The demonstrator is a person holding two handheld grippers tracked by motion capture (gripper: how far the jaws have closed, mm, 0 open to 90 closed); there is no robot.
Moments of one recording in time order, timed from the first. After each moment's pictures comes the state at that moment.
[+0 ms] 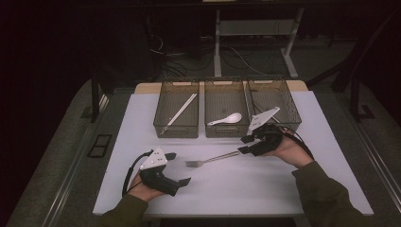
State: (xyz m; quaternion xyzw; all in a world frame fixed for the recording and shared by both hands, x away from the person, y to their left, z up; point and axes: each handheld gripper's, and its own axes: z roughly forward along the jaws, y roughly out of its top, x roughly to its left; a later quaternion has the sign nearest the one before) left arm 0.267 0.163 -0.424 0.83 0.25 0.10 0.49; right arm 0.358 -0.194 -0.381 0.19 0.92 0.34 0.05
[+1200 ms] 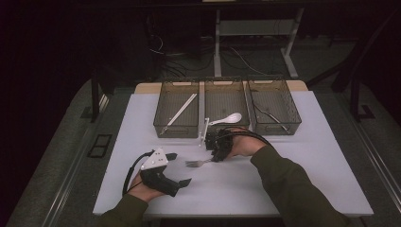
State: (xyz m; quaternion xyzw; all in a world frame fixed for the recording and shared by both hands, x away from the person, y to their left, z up) left arm 0.267 0.162 -0.423 0.83 0.24 0.10 0.49; right arm 0.381 -0.062 -0.413 0.01 0.99 0.12 0.02
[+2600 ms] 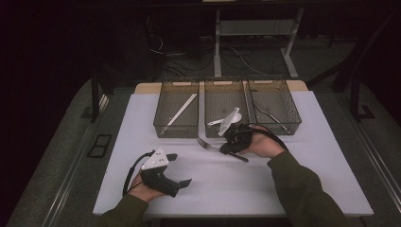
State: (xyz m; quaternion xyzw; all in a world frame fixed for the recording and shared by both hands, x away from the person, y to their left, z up) left arm 0.267 0.161 -0.425 0.83 0.24 0.09 0.49; right arm 0.379 -0.128 -0.390 0.10 0.96 0.26 0.01
